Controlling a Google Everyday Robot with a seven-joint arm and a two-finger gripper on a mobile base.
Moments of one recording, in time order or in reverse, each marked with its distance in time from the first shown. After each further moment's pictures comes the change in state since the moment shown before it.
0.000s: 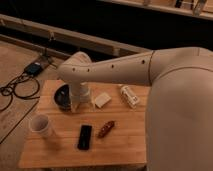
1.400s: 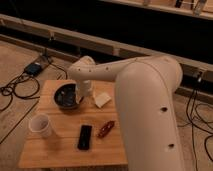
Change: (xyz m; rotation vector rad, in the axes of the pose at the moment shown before) arm -0.114 -0.004 0.092 -0.031 -0.051 0.088
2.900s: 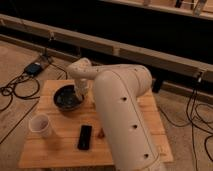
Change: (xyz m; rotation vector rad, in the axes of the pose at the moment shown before) arm -0.048 0.017 0.063 0.005 0.066 -0.046
